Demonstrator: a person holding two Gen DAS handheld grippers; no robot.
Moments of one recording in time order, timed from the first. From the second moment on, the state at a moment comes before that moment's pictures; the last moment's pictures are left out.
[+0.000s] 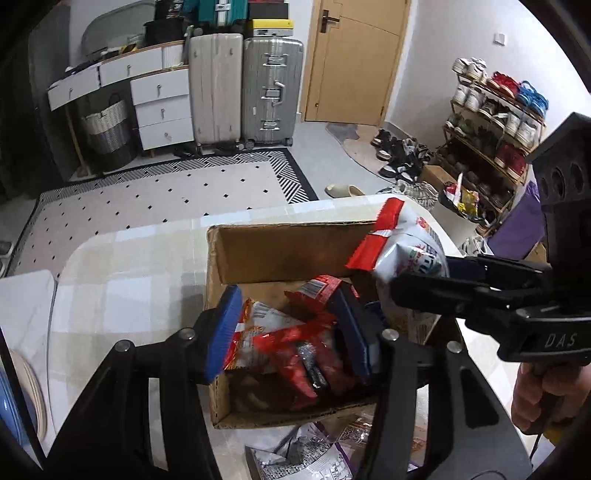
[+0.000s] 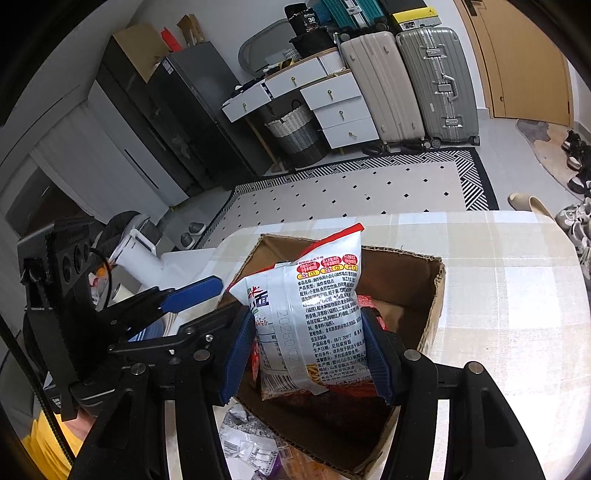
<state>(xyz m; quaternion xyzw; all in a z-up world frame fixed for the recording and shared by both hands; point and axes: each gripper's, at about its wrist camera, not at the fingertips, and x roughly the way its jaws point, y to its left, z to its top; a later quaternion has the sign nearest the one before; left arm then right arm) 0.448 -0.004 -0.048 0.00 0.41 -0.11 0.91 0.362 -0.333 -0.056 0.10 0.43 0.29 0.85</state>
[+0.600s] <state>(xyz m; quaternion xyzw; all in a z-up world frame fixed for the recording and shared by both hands) 0.406 0.024 -0.039 -0.03 0.40 -0.10 0.91 0.347 -0.324 -0.042 0.08 0.43 0.30 0.85</state>
